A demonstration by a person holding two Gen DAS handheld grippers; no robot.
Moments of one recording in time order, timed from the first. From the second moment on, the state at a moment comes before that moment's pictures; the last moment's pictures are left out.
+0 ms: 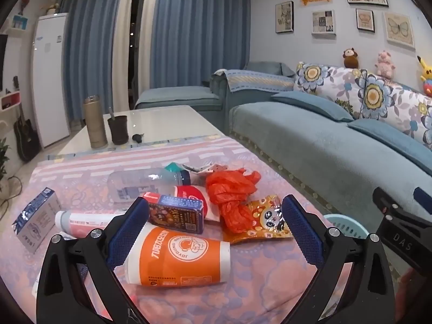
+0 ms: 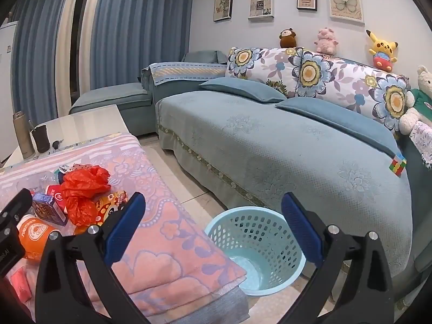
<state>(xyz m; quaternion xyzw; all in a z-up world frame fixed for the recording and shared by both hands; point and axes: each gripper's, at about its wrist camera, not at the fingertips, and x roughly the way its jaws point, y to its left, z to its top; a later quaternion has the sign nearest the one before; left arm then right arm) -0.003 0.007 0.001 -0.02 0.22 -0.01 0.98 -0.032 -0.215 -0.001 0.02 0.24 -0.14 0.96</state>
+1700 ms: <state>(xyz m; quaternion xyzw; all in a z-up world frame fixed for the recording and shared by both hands) -0.021 0.019 0.015 -0.02 0.16 0.03 0.99 -0.035 -0.199 0.002 -0.01 0.23 -0.12 0.97</state>
